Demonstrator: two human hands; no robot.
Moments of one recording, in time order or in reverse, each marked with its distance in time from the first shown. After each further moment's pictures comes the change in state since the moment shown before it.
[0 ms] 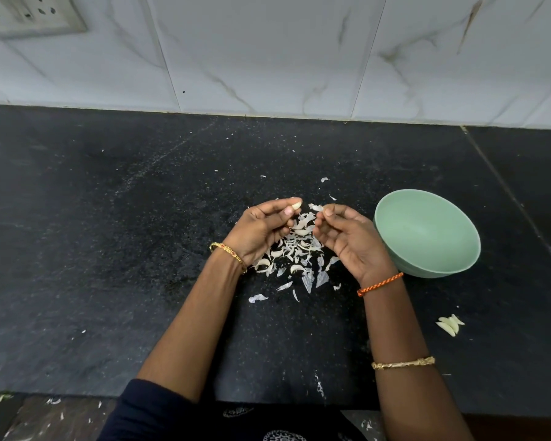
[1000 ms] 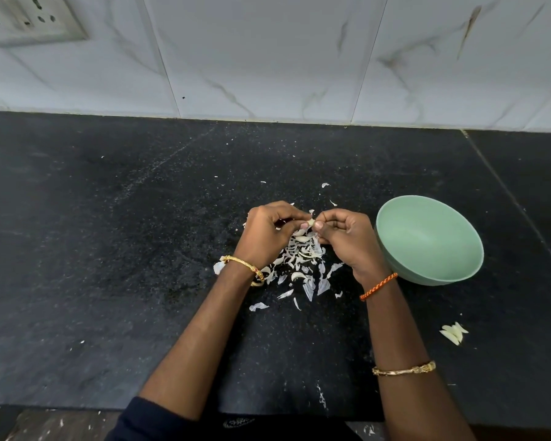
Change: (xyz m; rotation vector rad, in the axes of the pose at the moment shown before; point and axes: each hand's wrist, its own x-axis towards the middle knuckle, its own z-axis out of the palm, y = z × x) left_hand 0.001 0.002 0.012 0.985 0.117 0.595; right_hand 0.008 0.001 0.002 -0.776 0.059 -0.291
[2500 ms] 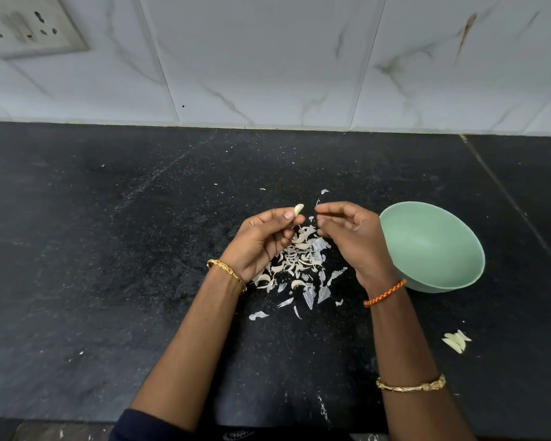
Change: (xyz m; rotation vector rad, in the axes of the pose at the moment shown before) left_hand 0.001 0.011 -0.011 -1.072 -0.050 -0.646; right_hand -0.005 -0.018 -0.004 0.163 0.063 -0.086
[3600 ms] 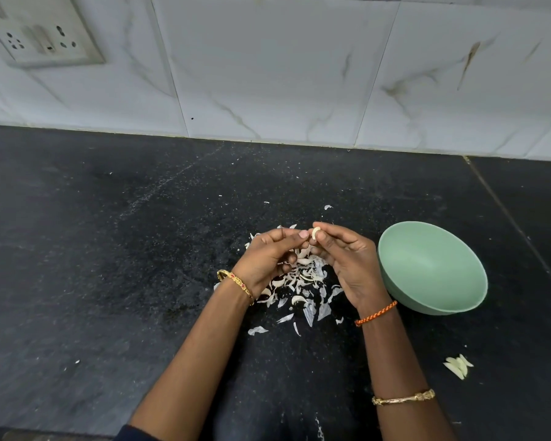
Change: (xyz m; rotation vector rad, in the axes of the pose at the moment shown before) left_hand 0.001 -0.004 0.008 0.244 0.042 -0.045; right_hand 0.004 0.020 0.006 0.434 -0.109 0.052
